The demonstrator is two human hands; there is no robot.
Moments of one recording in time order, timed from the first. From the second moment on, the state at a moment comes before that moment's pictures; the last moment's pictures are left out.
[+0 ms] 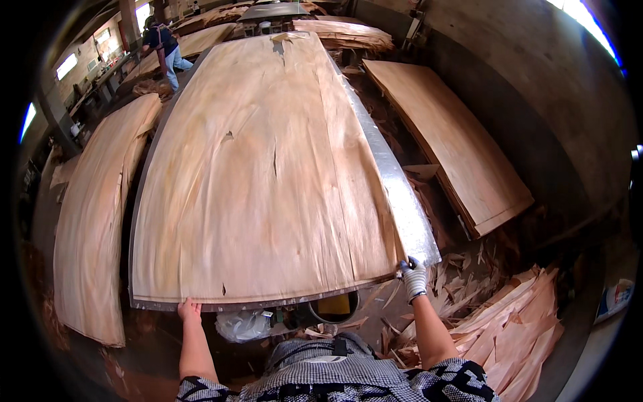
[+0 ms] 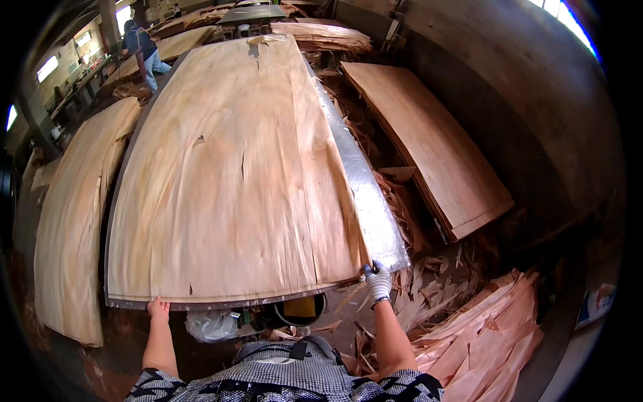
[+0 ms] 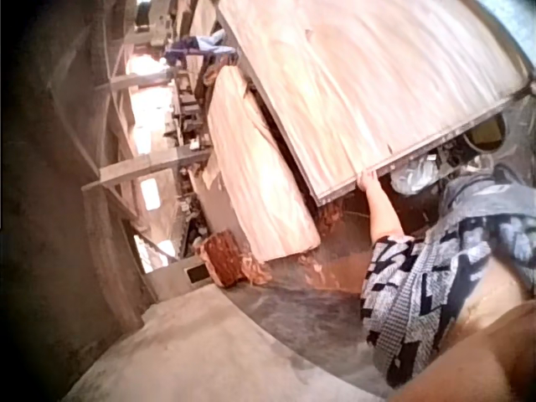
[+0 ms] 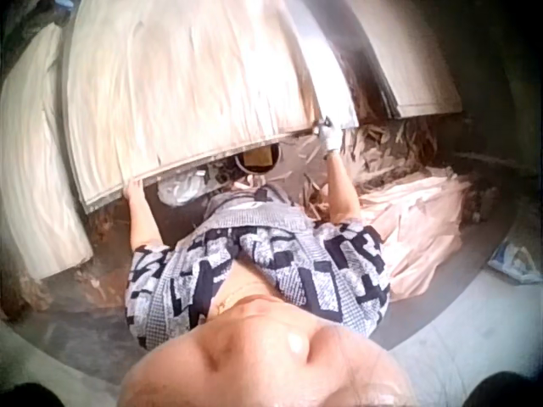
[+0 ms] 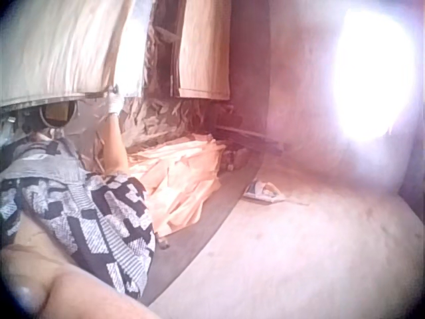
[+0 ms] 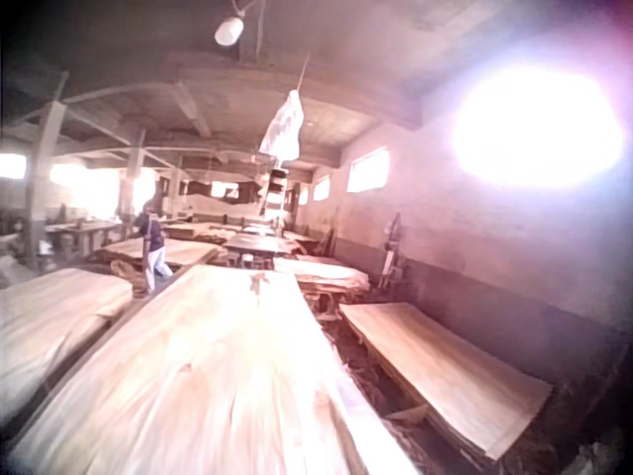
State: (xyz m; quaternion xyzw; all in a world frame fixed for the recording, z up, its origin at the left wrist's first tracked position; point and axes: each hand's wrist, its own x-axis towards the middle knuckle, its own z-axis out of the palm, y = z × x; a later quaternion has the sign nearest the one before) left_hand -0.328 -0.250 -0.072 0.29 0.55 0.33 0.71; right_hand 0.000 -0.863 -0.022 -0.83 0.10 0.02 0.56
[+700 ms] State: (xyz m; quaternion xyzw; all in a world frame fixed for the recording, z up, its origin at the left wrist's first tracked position) left_hand -0.297 -0.287 -0.071 0.39 0.53 0.27 0.70; right_hand -0.113 -0.983 0.005 -0.90 0.18 -0.04 0.38
